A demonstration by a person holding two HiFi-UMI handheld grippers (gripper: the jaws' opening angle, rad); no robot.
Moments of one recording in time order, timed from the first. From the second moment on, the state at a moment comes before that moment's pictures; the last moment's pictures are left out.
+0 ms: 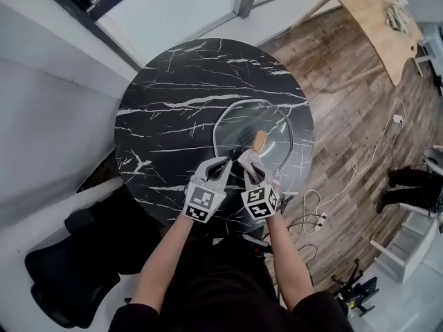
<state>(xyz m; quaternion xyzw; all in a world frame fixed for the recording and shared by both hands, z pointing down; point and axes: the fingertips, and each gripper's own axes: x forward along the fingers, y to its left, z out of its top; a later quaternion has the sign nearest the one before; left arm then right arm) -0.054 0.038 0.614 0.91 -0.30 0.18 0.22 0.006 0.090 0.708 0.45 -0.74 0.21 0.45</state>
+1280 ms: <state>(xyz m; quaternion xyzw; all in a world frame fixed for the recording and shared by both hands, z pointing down) -0.102 0.051 0.595 0.89 -0.37 0.17 0.23 -0.086 0.092 0.711 0.33 -0.80 0.36 0.35</state>
